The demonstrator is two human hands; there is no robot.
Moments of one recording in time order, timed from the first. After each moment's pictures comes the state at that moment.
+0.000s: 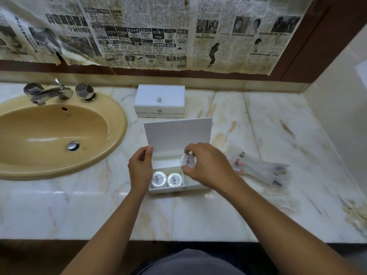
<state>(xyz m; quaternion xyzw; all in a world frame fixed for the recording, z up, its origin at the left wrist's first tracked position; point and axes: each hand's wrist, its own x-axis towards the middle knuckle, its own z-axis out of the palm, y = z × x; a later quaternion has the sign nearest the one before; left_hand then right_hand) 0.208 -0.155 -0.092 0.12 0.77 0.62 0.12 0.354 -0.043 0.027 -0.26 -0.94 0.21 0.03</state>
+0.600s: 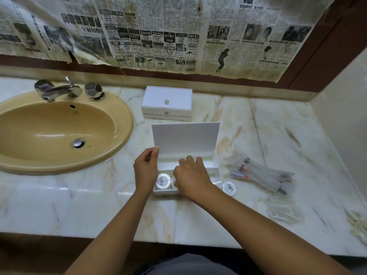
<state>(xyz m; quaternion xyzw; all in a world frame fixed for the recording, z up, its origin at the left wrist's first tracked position) 0.207 -0.155 -0.092 0.11 0.77 0.62 0.12 0.321 -0.077 -0.017 -0.16 -0.98 0.01 -0.11</state>
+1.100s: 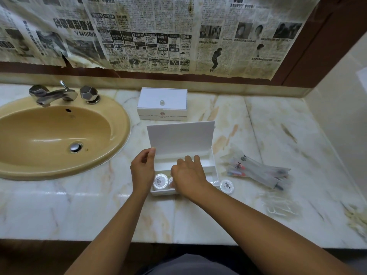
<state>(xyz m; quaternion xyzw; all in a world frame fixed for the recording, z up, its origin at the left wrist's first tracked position) 0.210 -0.155 -0.089 0.12 0.77 0.61 0.12 0.316 -0.074 -0.026 -0.19 -0.97 0.01 -0.12</state>
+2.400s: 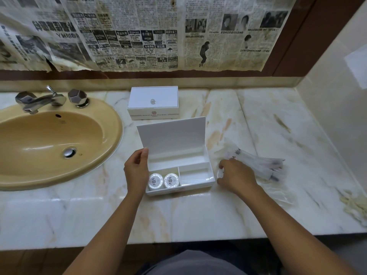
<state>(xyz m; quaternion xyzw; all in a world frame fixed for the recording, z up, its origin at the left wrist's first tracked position) 0.209 -0.155 -0.091 0.12 0.77 0.62 0.13 0.416 0.009 -0.044 -0.42 -0.88 0.16 -0.12</state>
